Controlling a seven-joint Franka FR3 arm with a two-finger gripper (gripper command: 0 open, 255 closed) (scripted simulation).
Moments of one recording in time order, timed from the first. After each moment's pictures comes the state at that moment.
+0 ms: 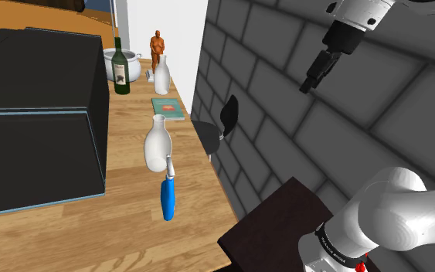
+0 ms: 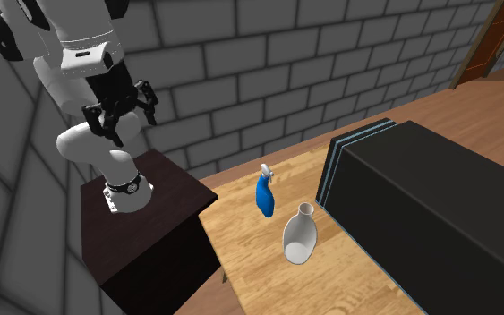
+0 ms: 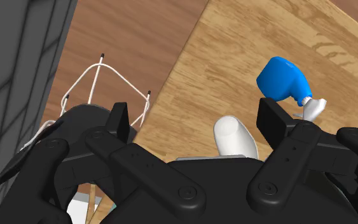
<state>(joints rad) 0.02 -0.81 -0.05 -2.28 0.03 1.55 -0.17</state>
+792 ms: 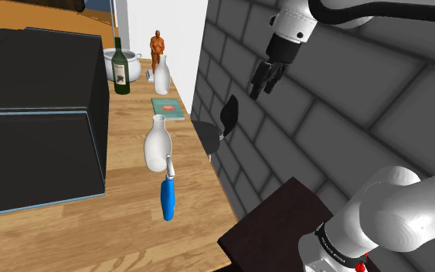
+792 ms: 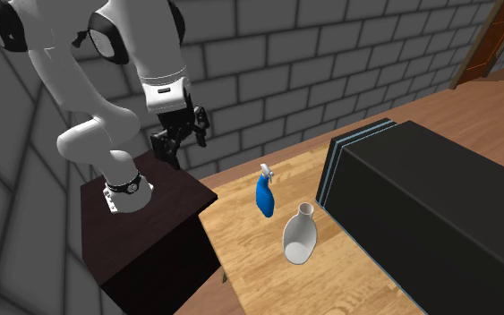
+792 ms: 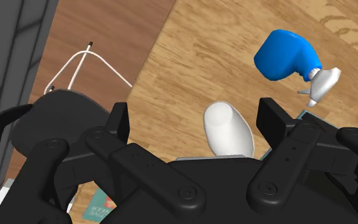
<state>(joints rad) 0.06 -0.52 0.06 -2.23 0.08 1.78 -0.07</state>
